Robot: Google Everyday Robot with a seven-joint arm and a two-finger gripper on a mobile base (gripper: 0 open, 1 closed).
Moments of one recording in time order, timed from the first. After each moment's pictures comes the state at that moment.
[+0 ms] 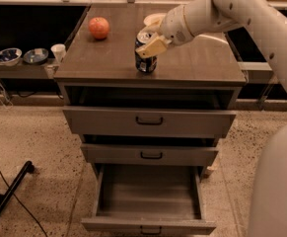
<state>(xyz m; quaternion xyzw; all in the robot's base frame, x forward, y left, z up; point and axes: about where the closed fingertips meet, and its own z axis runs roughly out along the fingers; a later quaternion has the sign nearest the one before) 0.708 -0.020 0.911 -0.61 0.63 0.22 0.44</state>
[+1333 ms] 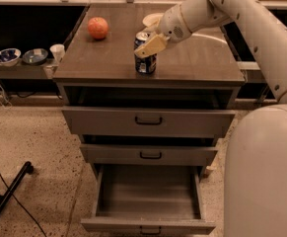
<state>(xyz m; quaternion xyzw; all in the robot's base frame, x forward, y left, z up) 0.720 -0.016 0.902 -0.59 0.66 0.26 0.39</state>
